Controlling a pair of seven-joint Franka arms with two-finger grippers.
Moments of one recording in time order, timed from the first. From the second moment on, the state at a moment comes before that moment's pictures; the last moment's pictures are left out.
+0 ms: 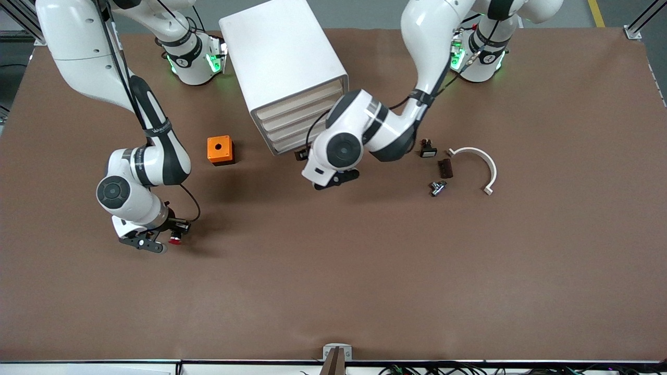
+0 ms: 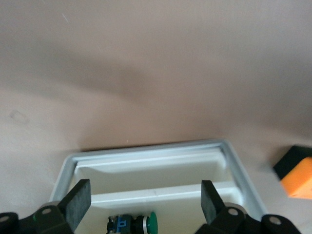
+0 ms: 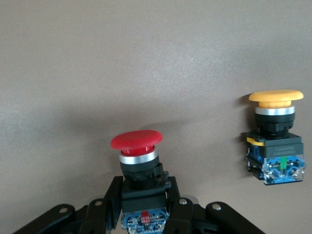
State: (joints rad) left arm -0.86 0.76 0.14 -1.25 -0.60 1.77 -0.90; right arm 0.14 0.56 -0.07 -1.92 -0.04 2.48 0.37
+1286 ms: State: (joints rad) left arm -0.52 0.61 0.15 -1.24 -0.52 1.75 -0.81; right arm 0.14 0.56 -0.07 -1.92 -0.04 2.48 0.33
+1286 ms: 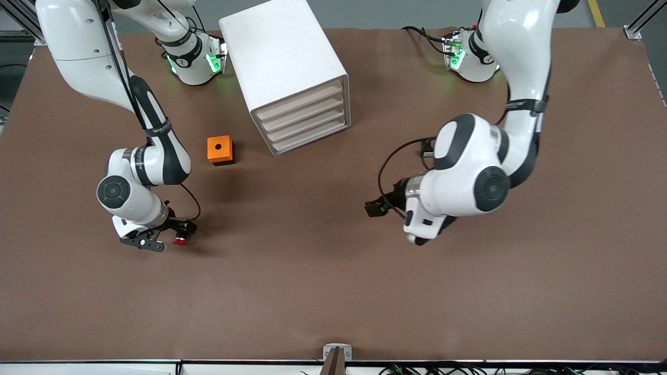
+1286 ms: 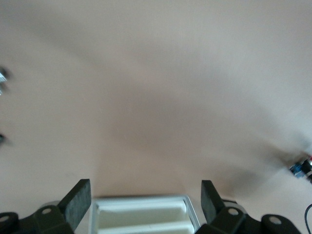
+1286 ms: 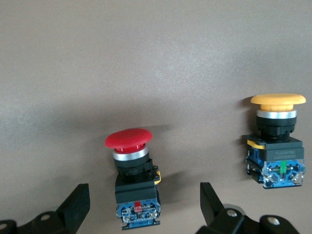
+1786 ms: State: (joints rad) left arm -0.33 0.44 0.15 -1.24 -0.30 1.54 -0.41; right arm 0.12 0.46 -0.08 -1.83 -0.04 2.21 0.19
